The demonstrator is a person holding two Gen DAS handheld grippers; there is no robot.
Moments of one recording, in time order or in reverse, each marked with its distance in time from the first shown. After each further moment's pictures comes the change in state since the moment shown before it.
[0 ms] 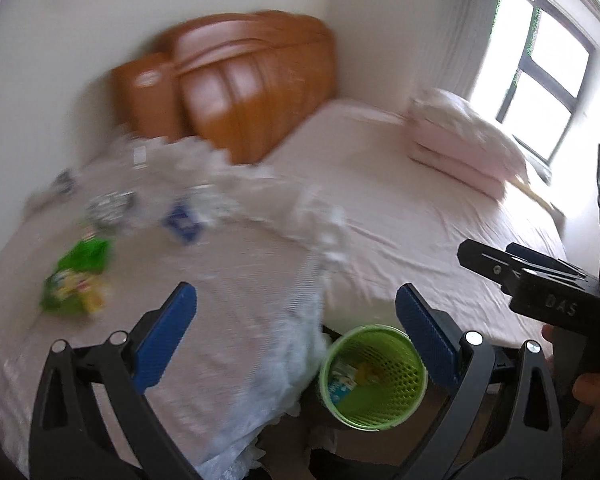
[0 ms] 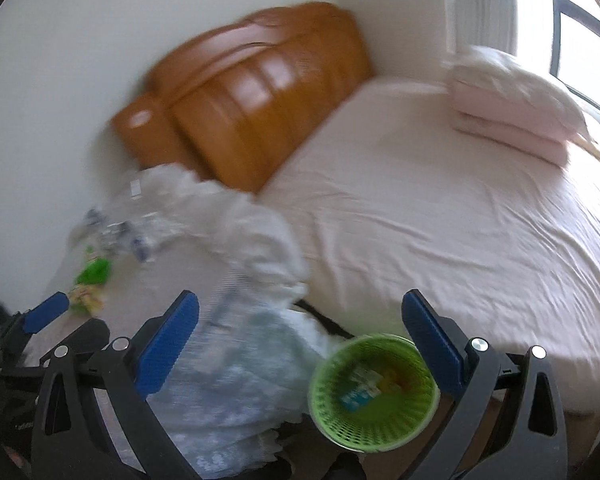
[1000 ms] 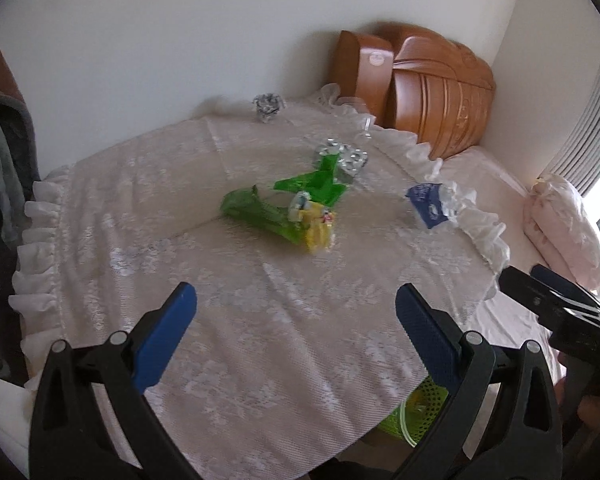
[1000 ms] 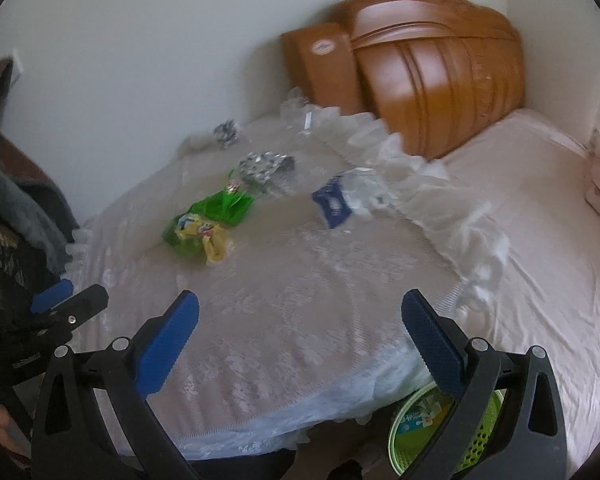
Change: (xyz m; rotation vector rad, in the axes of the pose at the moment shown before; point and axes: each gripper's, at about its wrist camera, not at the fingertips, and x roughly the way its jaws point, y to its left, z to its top) left arm -0.057 0.187 -0.070 -0.410 0.011 0.311; right arm 0.063 0.191 -0.016 -0.369 0.132 0.272
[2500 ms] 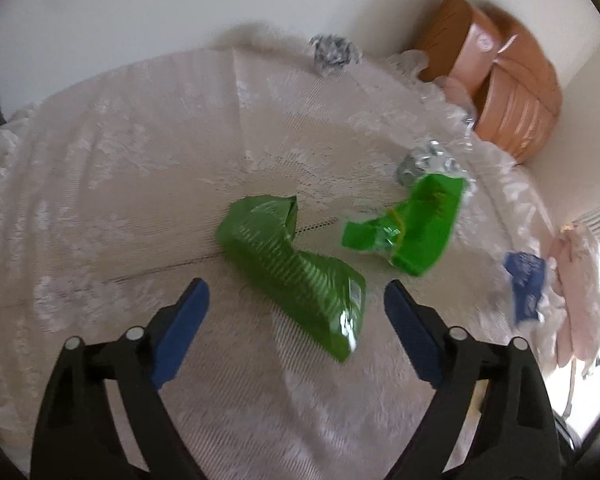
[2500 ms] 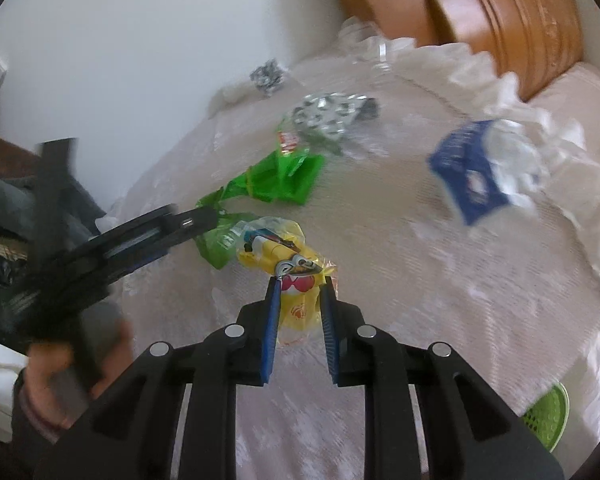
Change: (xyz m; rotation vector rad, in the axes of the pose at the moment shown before) left arm 0.168 0.038 0.069 -0.241 0.204 0.043; right arm 0.111 0.036 0.024 0.075 0.178 0.190
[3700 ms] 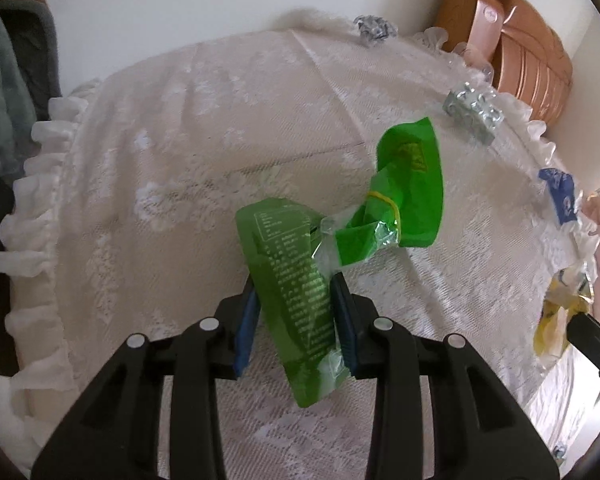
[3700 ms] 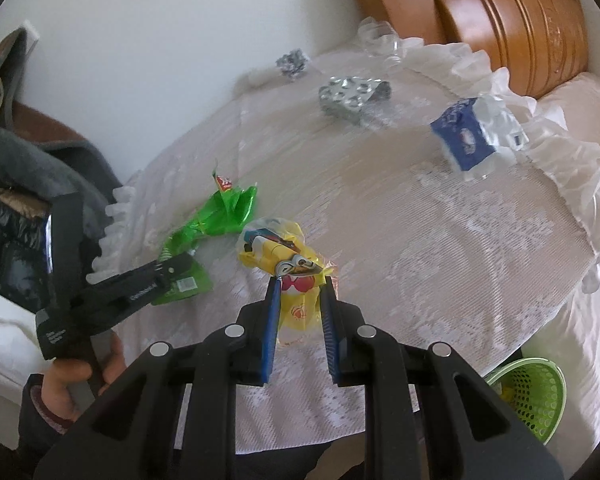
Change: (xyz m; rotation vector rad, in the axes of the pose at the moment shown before) left arm -0.045 0.063 -0.076 0.085 -0.009 0.128; right arm -0.023 0.022 -0.040 -0.073 0.019 0.021
